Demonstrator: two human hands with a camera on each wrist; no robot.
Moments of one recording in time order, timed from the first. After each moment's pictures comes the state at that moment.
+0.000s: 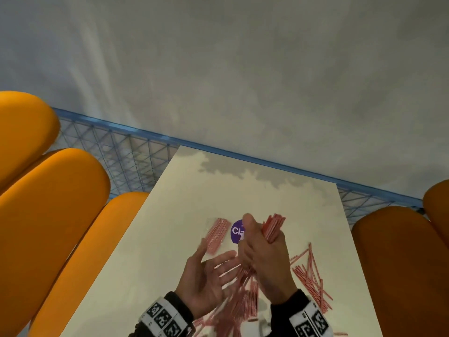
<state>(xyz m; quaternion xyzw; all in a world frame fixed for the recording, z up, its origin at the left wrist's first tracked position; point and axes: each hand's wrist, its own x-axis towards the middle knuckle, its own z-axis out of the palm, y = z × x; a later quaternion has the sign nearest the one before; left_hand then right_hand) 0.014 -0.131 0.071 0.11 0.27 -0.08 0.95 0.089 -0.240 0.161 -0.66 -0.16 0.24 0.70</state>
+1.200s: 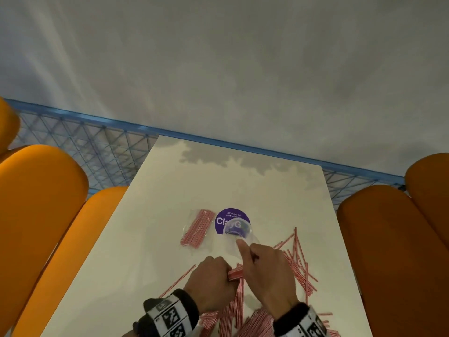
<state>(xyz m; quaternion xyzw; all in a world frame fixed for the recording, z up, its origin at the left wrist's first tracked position) 0.045 -0.173 0.068 0.90 0.12 -0.12 0.39 0.110 -0.295 0.112 -0.94 -0.21 0.10 0.26</state>
